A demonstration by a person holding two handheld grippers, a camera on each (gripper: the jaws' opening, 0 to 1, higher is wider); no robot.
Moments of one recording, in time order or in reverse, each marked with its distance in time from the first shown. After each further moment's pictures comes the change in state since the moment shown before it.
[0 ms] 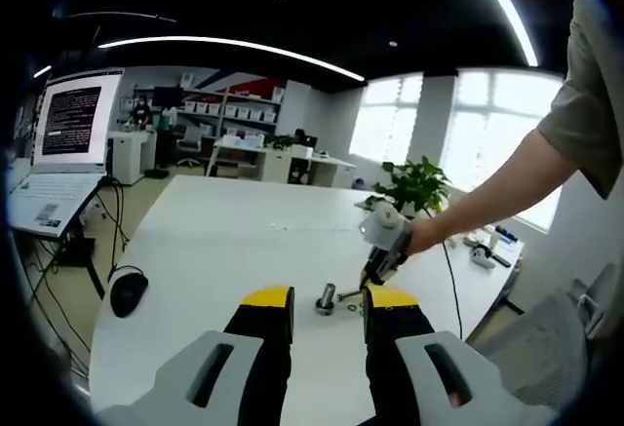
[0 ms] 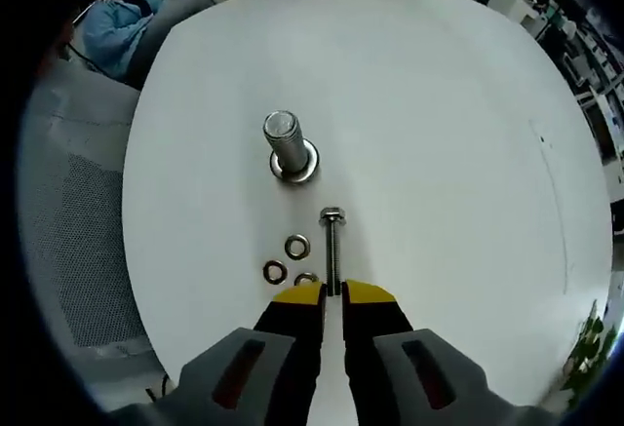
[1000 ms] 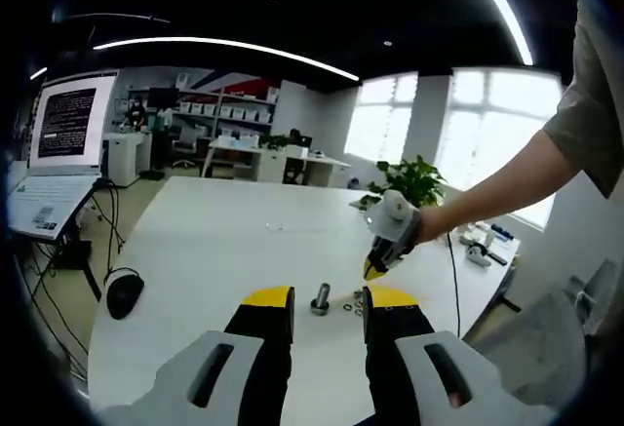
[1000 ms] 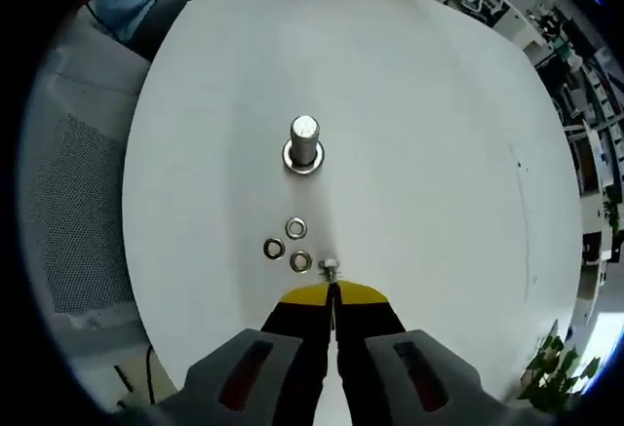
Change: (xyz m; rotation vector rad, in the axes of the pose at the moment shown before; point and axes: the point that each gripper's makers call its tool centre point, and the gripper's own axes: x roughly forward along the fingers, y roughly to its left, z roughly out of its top) left arm 0.001 -0.005 -0.001 0.008 0.001 -0.022; right arm -0.022 -0.007 0.002 -0.144 0.050 -0.110
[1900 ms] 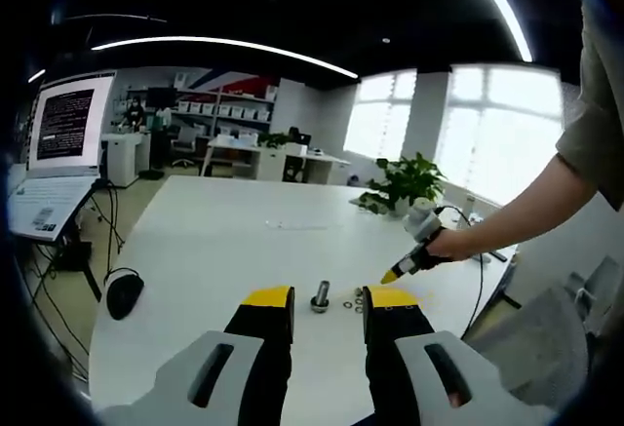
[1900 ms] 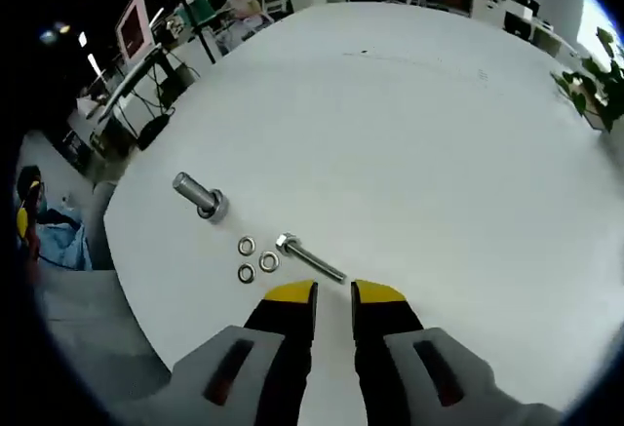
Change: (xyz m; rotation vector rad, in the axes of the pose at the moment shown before) left arm 0.002 -0.002 -0.003 0.008 0.015 -0.004; right arm -0.005 0.020 -0.070 1.098 -0.344 -0.041
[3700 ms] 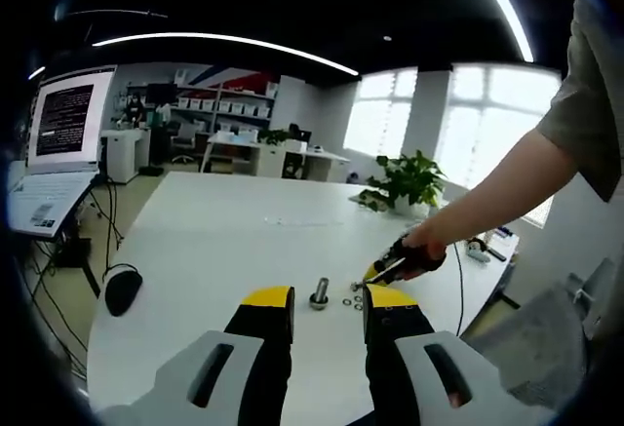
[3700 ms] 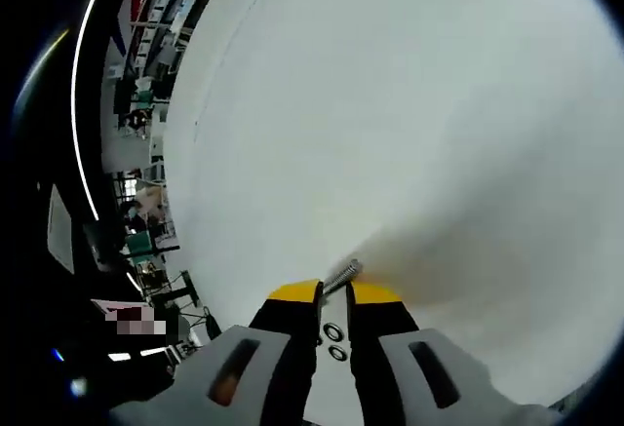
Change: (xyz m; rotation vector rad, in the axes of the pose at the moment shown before) left arm 0.001 0.001 -0.003 -0.011 0.011 0.002; right arm 0.051 0.008 0.018 1.029 0.078 0.121
